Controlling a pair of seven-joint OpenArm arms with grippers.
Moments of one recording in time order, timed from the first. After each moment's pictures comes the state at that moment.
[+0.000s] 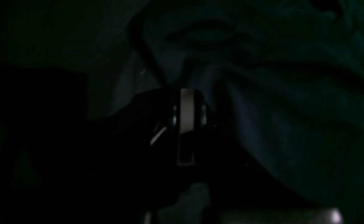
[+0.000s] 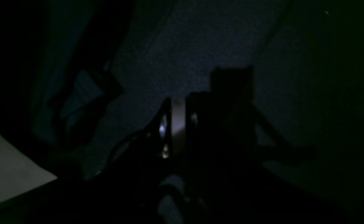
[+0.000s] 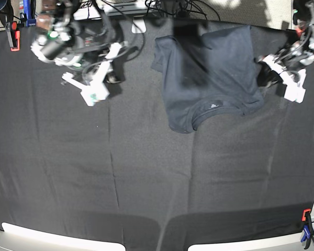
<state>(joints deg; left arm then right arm) 16.7 -14.6 -21.7 88.2 -36.1 -38.8 41.9 -20.2 1.4 12.4 116.8 21.2 35.3 -64.1</state>
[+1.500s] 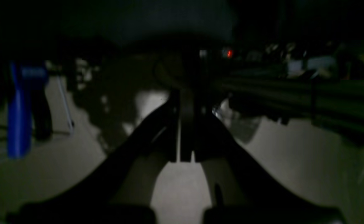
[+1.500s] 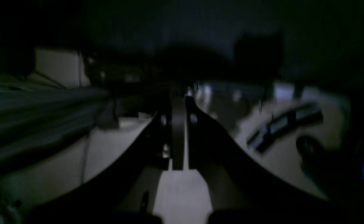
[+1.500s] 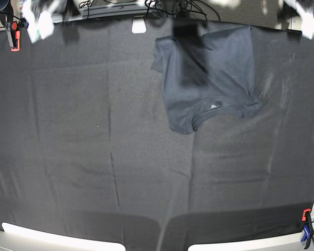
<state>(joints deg) 57.0 -15.1 -33.9 112.2 -37.0 -34.5 40.6 -54.9 -0.4 40.1 130.7 41.6 37.3 -71.2</state>
